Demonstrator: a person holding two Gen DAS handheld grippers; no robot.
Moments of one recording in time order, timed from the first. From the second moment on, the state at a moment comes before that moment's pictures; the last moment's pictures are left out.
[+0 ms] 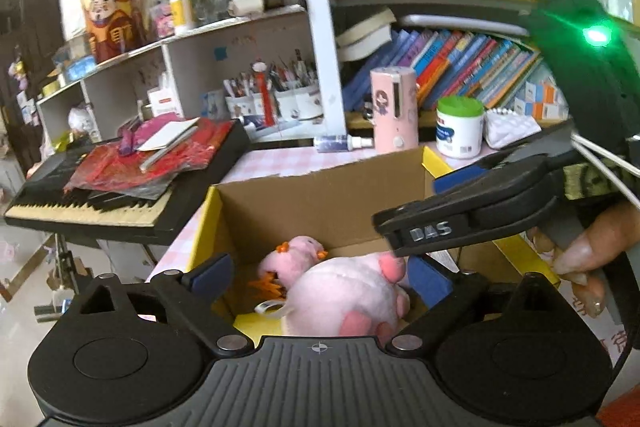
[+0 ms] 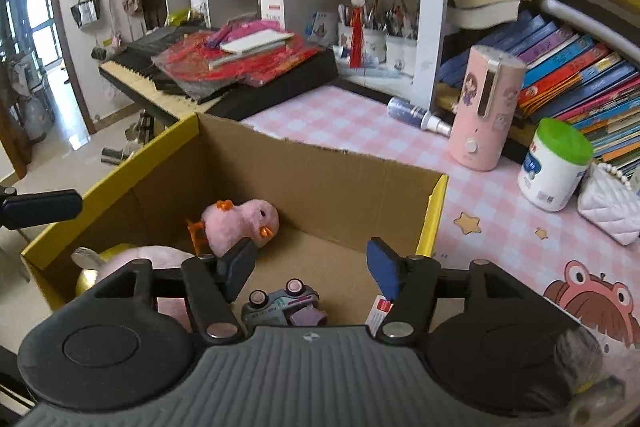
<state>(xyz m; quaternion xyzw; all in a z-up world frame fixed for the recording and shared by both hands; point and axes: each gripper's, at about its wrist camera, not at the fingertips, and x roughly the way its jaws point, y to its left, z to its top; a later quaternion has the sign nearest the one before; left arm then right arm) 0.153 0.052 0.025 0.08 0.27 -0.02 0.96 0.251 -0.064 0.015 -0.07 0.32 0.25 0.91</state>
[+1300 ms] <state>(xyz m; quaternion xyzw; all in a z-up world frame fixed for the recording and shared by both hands) -0.019 0.126 0.016 0.00 0.30 0.06 0.95 0.021 -0.050 0.010 -0.07 0.29 0.17 0.94</state>
